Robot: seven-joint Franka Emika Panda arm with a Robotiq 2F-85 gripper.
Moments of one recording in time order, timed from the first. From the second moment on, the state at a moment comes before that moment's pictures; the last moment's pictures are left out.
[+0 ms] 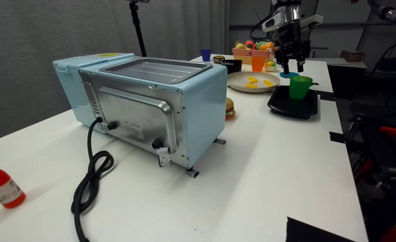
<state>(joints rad) -0.47 0.44 -0.18 -2.01 0.05 2.09 -1.57</state>
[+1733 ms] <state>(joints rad) -0.47 0.74 -0.07 -1.86 0.12 2.77 -1.00</state>
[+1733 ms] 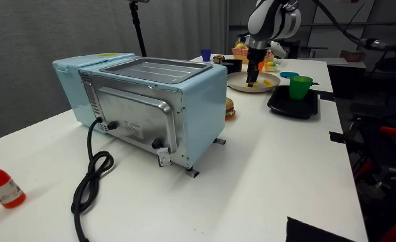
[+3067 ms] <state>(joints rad) -0.51 0.60 -0.01 -1.90 0.03 2.54 -1.00</state>
